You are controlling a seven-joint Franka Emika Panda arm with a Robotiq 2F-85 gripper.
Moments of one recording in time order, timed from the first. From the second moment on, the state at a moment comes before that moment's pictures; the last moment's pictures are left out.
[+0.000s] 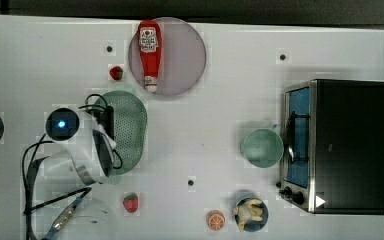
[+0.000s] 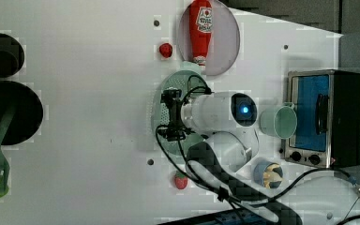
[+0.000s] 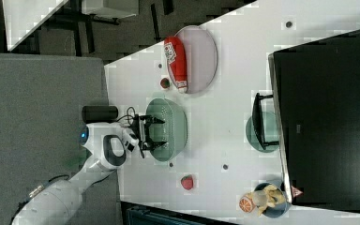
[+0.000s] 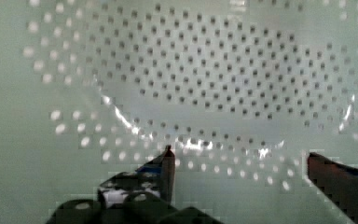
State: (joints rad) arm 0.46 0.55 0.08 -2.10 0.10 1.05 1.16
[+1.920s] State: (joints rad) arm 0.70 0.37 -0.10 -1.85 0.14 0.51 0.97
